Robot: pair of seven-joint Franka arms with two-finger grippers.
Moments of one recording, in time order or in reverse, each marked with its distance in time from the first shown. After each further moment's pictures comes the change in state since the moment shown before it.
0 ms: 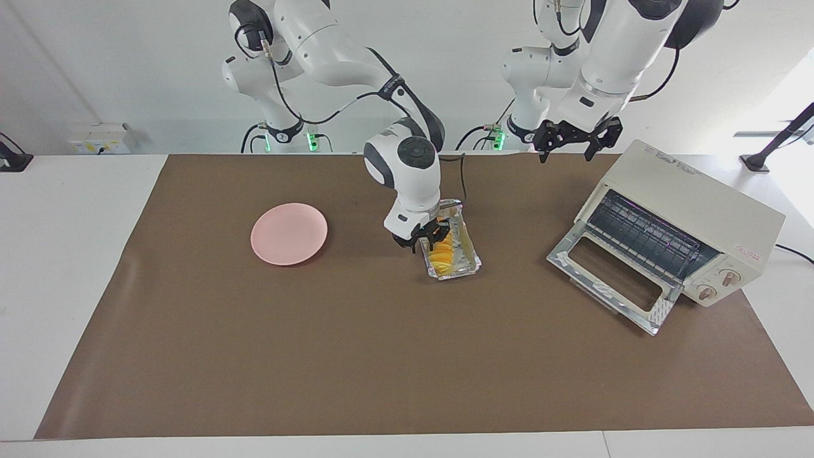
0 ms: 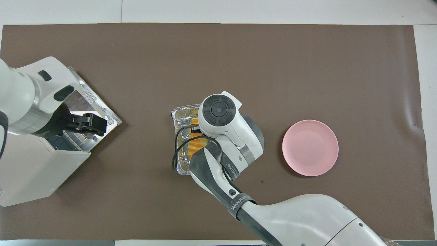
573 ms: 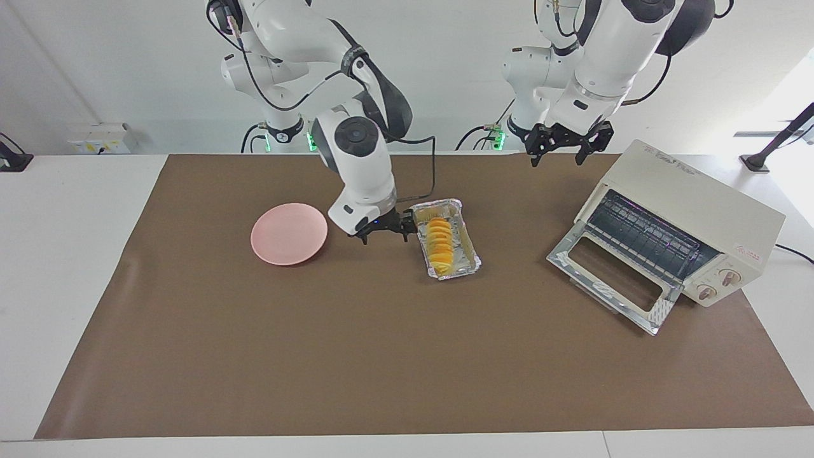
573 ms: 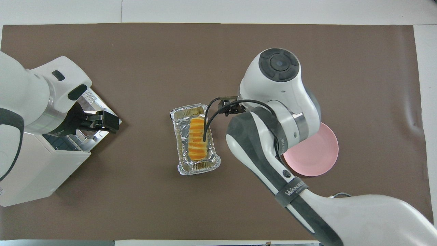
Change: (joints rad) left arm -0.002 0.000 0.013 -0.036 -0.016 0.050 -0.014; right arm -0.209 -0.133 -0.017 0.077 0.085 -0.261 -0.147
